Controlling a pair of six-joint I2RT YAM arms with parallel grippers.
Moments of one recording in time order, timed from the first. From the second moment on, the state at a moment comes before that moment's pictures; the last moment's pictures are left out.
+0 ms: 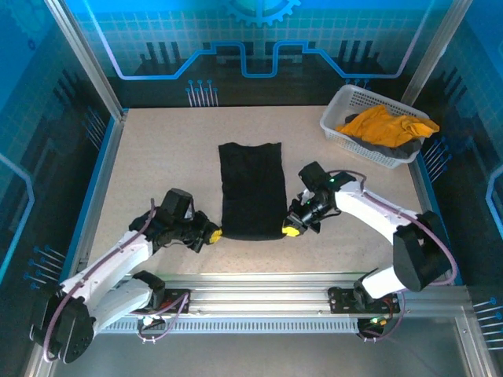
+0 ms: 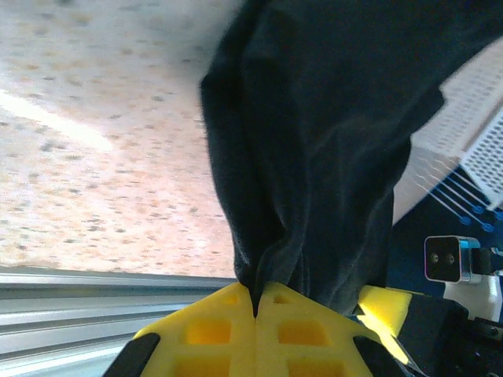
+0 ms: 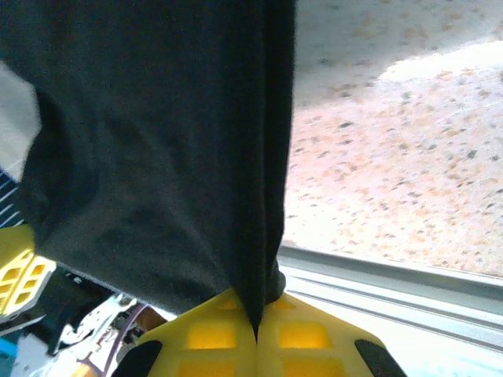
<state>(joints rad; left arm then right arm) -0.41 0.96 0.57 -0.55 0.50 -1.51 0.50 1.46 1.01 -0.92 -0.63 0.94</state>
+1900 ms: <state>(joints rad) -0.64 2.01 1.23 0.03 0.09 -1.93 0.20 1.35 1.11 -0.62 -0.55 0.81</state>
